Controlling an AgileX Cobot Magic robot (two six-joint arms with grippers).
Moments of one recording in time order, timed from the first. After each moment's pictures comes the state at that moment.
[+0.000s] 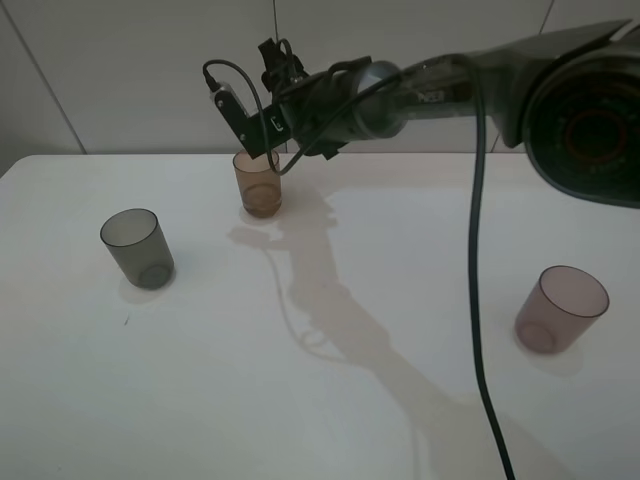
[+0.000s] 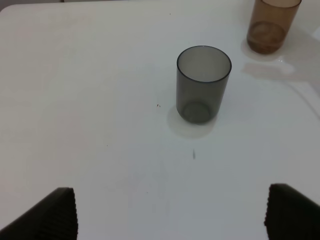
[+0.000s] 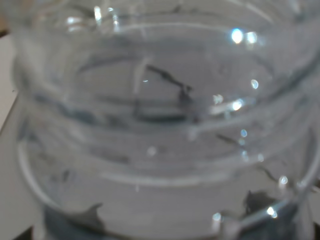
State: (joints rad) left arm -0.09 -0.01 -0.50 0.00 1.06 -0.02; right arm 0.69 2.37 -1.79 -1.73 0.53 -0.10
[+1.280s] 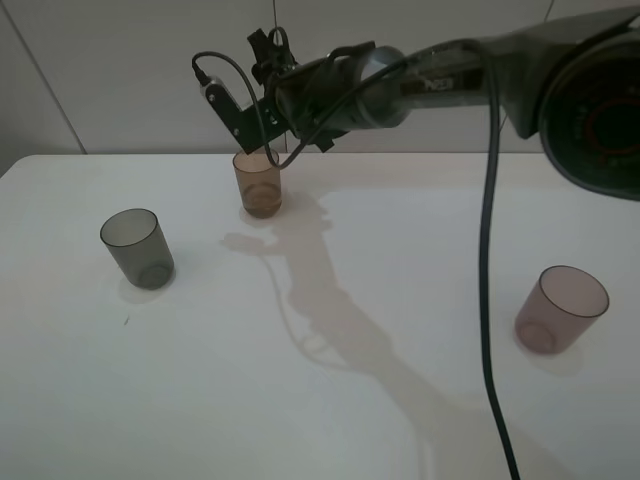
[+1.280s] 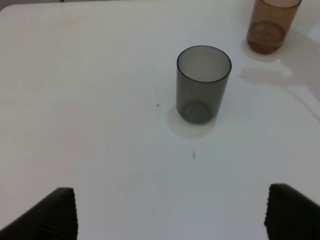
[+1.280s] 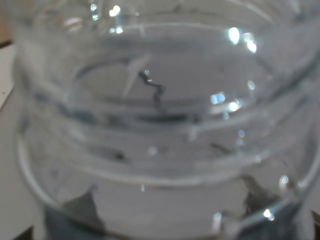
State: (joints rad) left arm -0.09 -0.01 -0.50 0.00 1.06 -0.02; right arm 0.70 2.34 -1.79 -1.71 0.48 -0.17
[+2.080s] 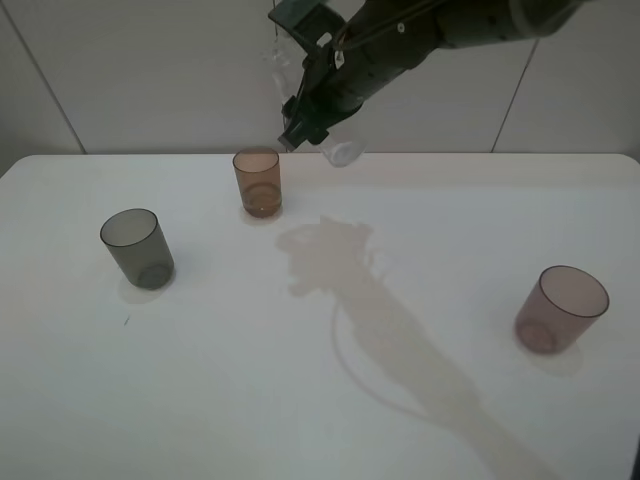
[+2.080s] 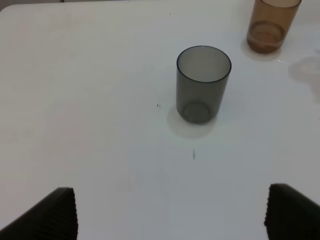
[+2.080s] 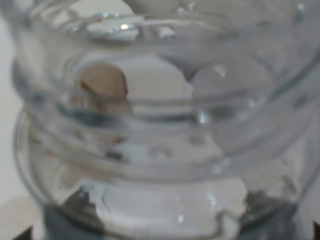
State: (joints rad) left arm -0.09 -0.01 -0.50 0.00 1.06 -0.02; right arm 0.61 1.98 -1.52 -0.30 0.40 -0.17
